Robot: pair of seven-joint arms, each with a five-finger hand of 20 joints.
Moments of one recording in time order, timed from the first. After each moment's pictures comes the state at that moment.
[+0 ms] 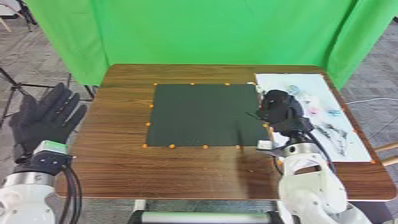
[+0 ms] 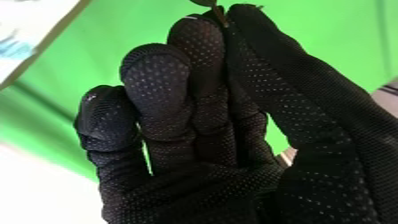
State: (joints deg) left arm 133.0 -50.2 -104.1 -127.2 10.2 13.5 25.4; right arm -101.7 -61.8 72.0 -119.7 -128.2 16.0 23.4
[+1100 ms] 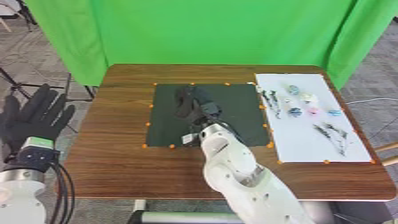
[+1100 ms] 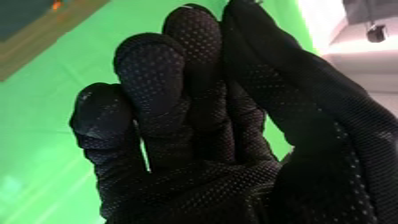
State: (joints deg) left arm 132.3 -49.8 -106.3 -124.4 4.0 13.6 26.3; right arm -78.2 -77.4 47.3 -100.8 -134.5 6.5 23.5
